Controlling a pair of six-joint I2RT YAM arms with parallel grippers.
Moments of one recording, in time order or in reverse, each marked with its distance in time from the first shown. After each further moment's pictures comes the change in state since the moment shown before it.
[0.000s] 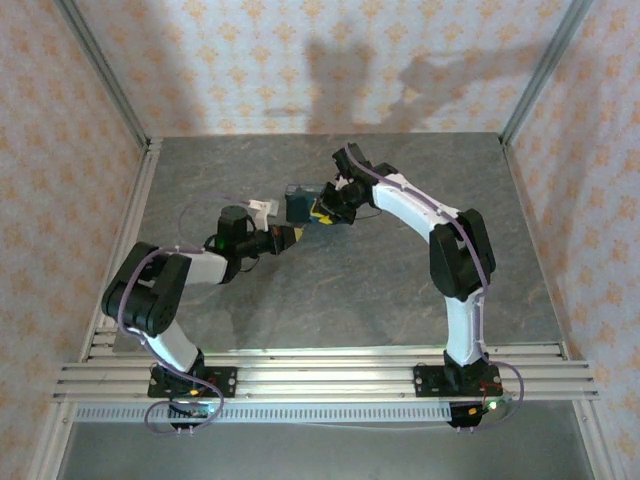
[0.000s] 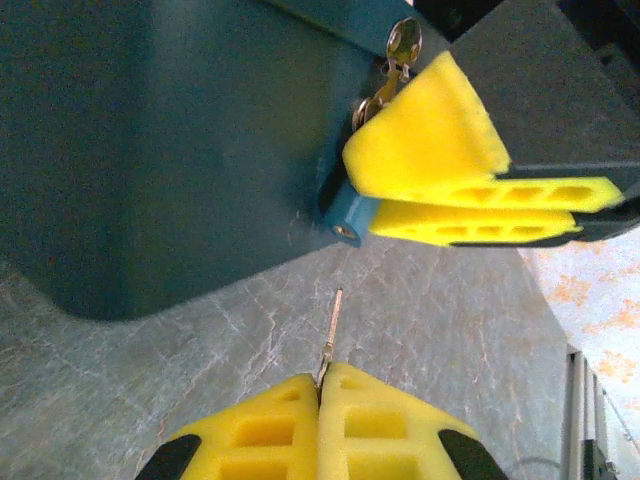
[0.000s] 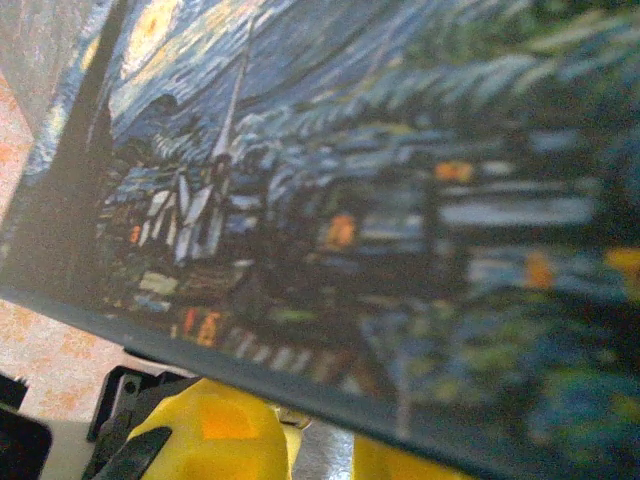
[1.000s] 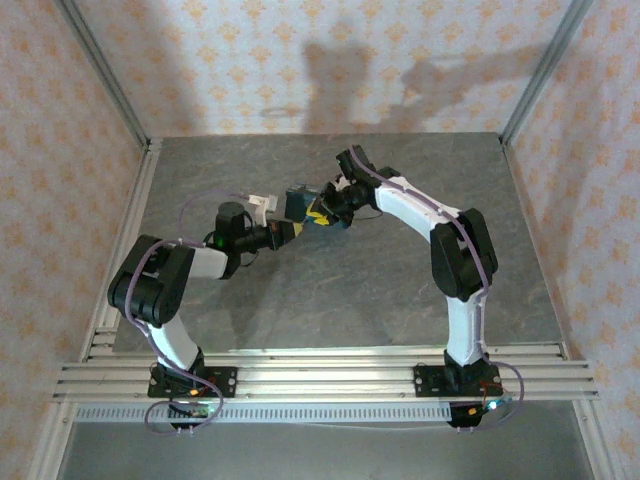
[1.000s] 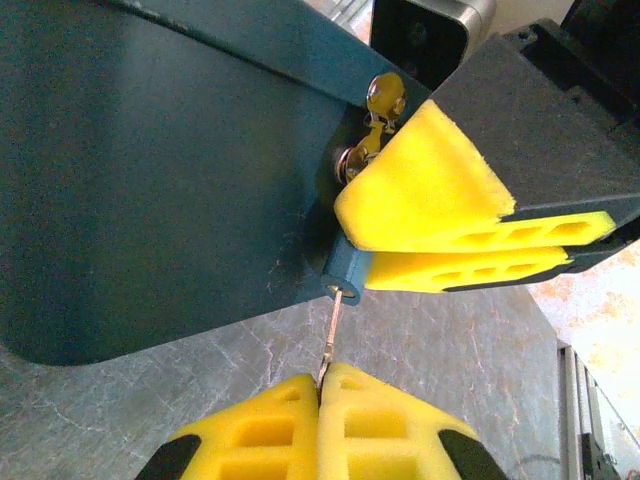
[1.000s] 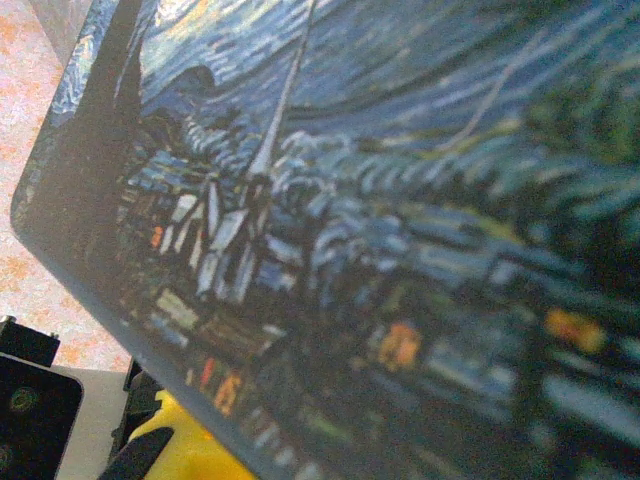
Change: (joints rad) left arm 0.033 0.048 0.035 0.060 0.070 0.037; right arm -0.016 -0.009 -0.051 0.093 -0.119 0.074
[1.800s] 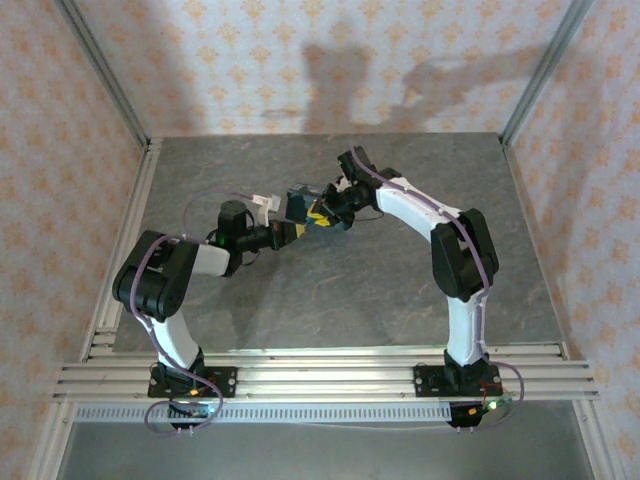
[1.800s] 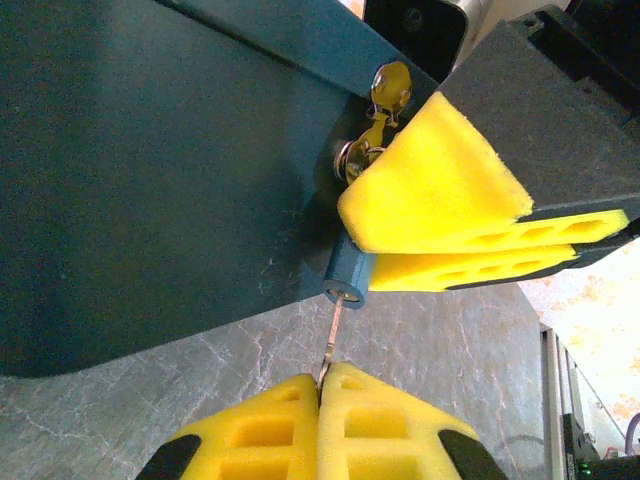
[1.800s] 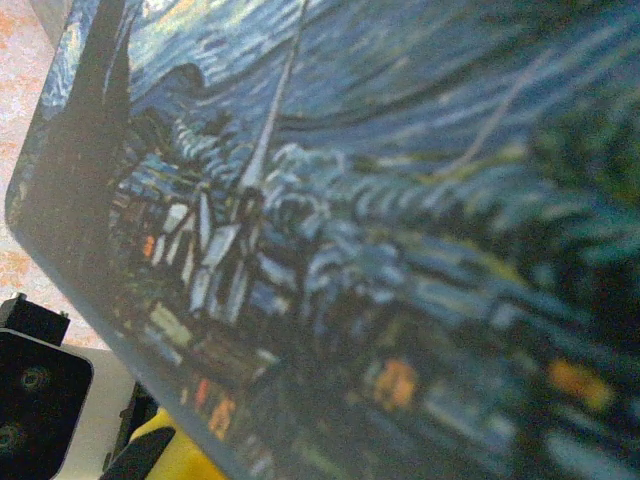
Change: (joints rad) left arm 0.002 0.043 0.024 0.006 0.051 -0.004; right arm -0.005 -0.006 -0.022 0.008 -0.019 -0.001
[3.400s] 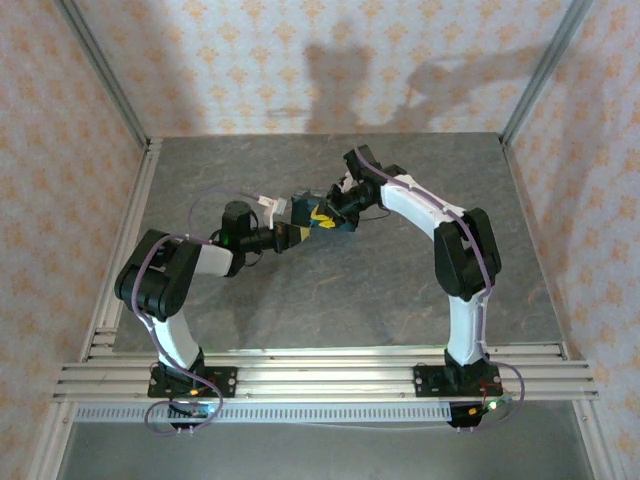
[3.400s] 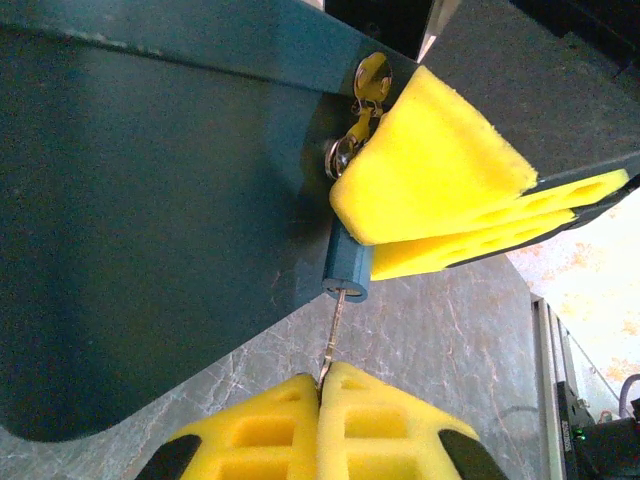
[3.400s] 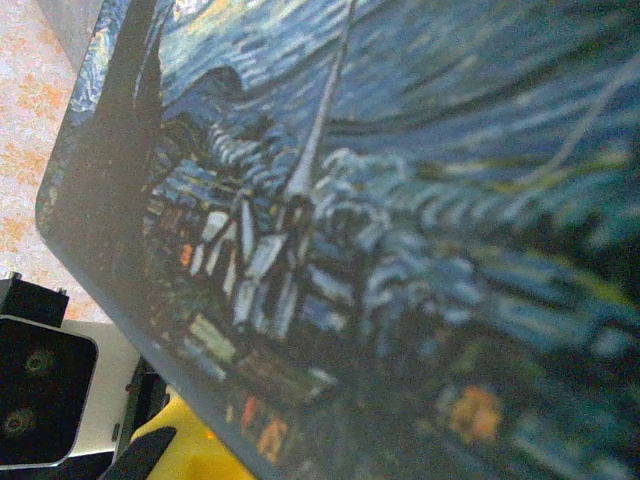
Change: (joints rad) left arm -0.029 0.005 0.009 -0.004 0.032 0.043; right arm -0.026 -0.003 0.016 -0.088 -0.073 -0.076
